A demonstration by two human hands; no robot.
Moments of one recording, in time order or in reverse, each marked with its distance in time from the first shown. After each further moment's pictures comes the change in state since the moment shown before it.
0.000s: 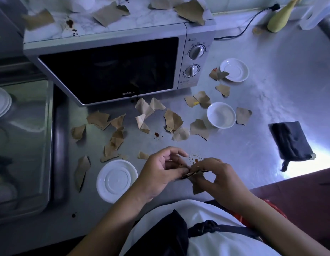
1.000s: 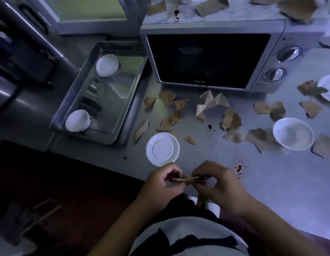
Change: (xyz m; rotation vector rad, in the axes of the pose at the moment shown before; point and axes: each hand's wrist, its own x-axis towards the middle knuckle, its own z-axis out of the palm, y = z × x) left_hand -0.125 -0.031 0.025 0.403 0.623 -0.055; right_hand 0.008 -0.016 0.031 0.127 -0.453 -0.411
